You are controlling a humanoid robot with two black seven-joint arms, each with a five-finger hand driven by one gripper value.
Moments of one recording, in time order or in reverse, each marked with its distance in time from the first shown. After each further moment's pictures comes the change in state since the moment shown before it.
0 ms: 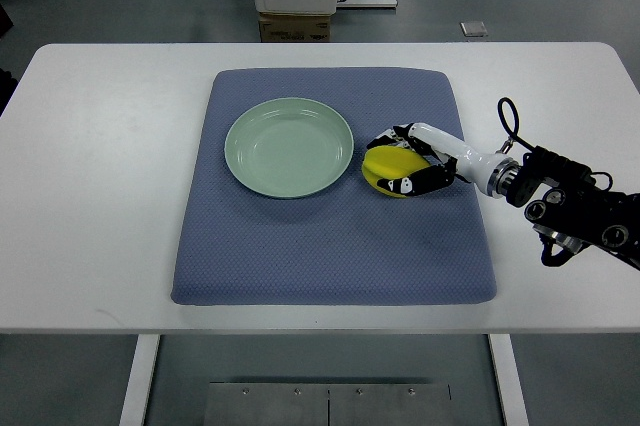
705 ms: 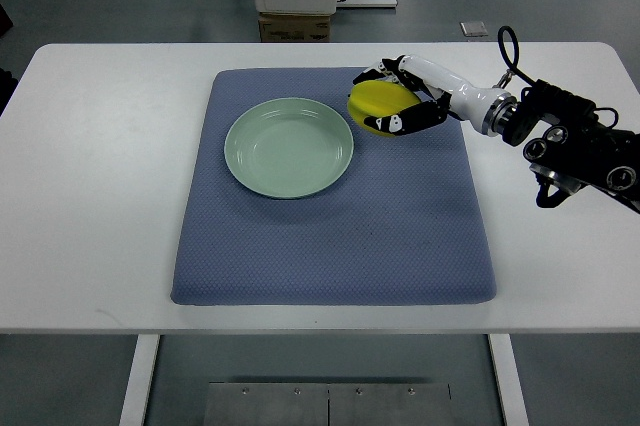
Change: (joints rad) left arm -0.001 0.000 0.000 0.000 0.000 0.000 0.000; right arm 0.188 0.017 -0.002 -0.006 0.072 0.022 -0.007
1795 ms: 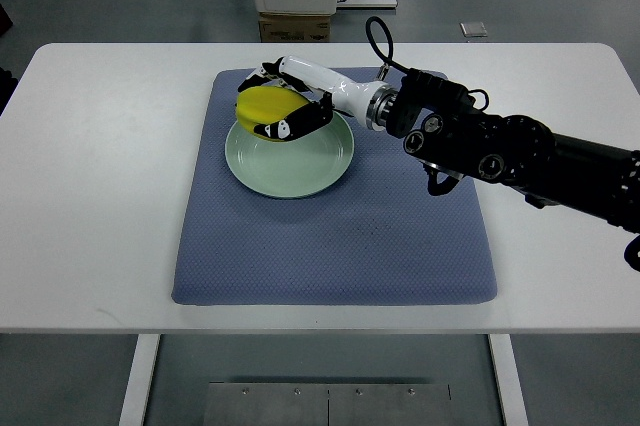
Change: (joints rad) left arm 0.001 0.000 0.000 0.000 0.000 0.000 0.000; right arm 0.106 0.350 -0.105 -0.207 0.058 0.016 -0.049
